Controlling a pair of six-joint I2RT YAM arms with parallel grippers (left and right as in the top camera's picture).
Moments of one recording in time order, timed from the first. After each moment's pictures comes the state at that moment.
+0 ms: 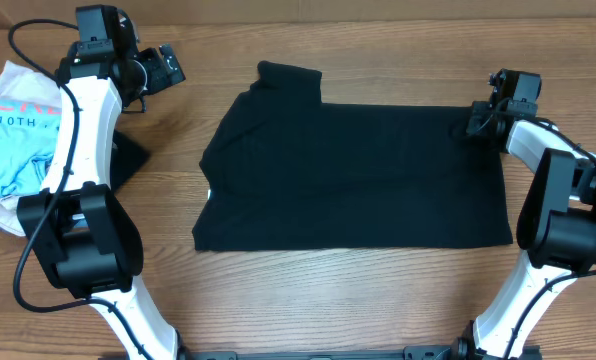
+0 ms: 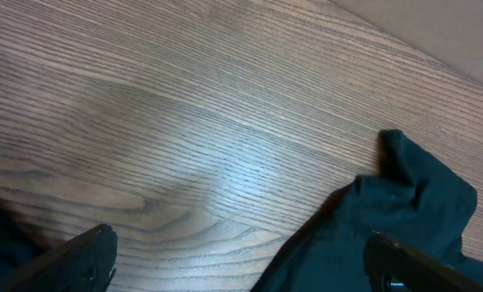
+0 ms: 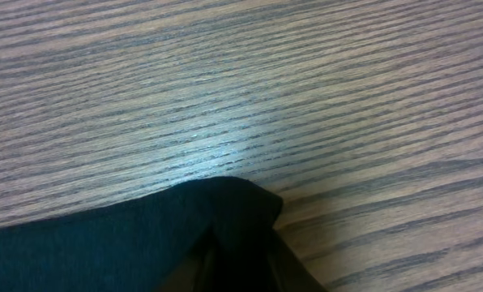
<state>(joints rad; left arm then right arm) 0.14 2.04 1.80 -0.73 0.17 -0.31 -0.23 2.14 1.34 -0.15 0.03 0.02</state>
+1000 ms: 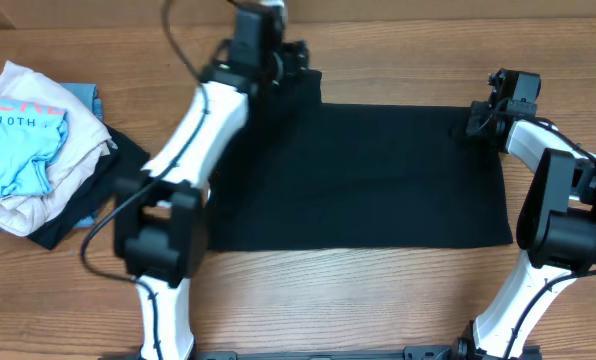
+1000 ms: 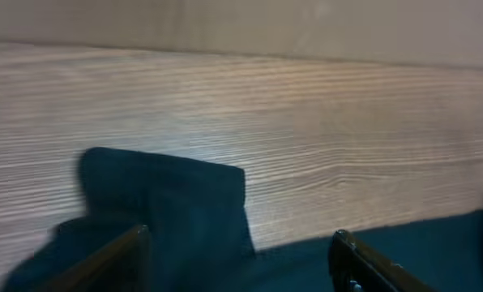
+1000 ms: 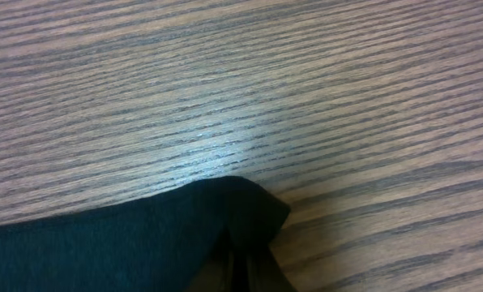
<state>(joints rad) -0.32 2.13 1.80 -0.36 0.12 -0.35 -0.23 2.14 1.34 -0.15 0.02 0.01</state>
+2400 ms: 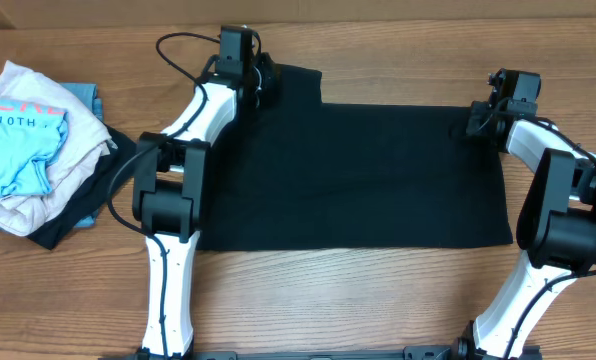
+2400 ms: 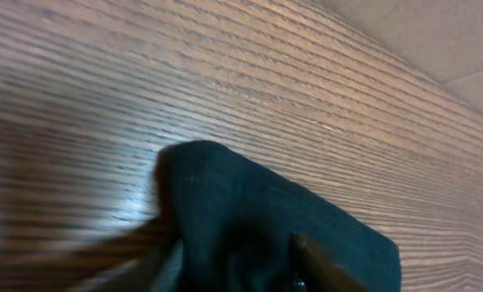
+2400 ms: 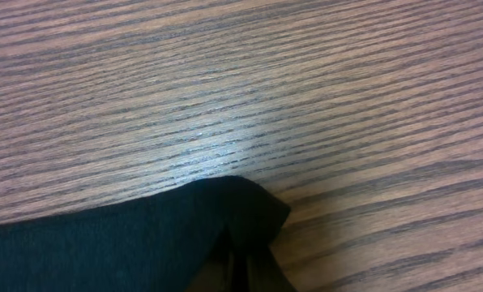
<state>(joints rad) -0.20 2.47 1.91 -0.22 0.19 -0.63 -0.23 2.14 1.34 -0.15 0.02 0.01</state>
